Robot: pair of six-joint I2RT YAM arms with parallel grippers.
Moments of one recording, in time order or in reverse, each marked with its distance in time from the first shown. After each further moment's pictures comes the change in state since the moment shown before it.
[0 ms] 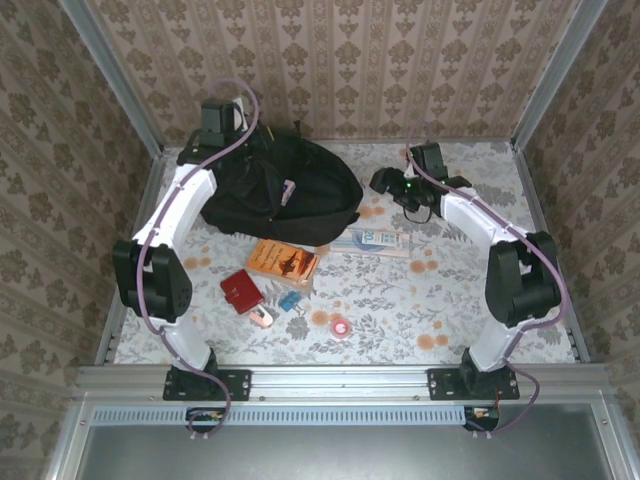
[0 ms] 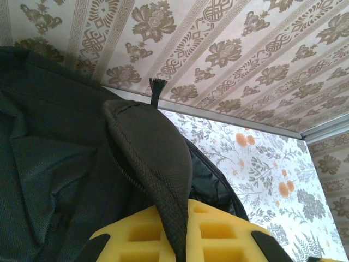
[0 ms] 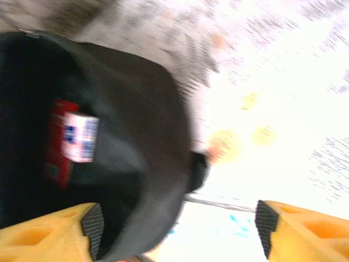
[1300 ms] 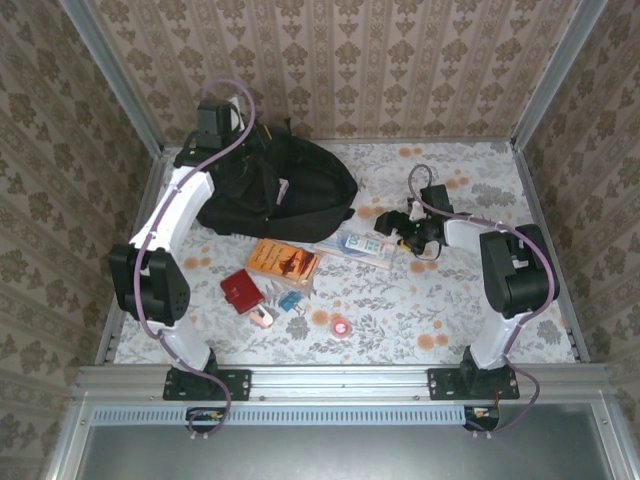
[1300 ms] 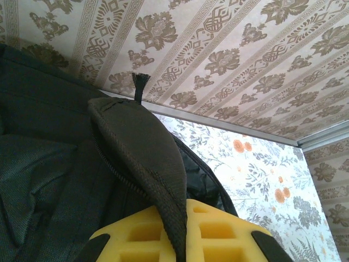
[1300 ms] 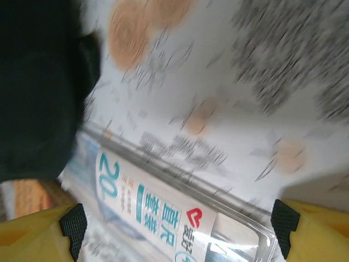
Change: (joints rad) left arm 0.007 -0.027 -0.024 0.022 0.002 -0.023; right arm -0.052 0.029 -0.363 0.217 -0.273 -0.072
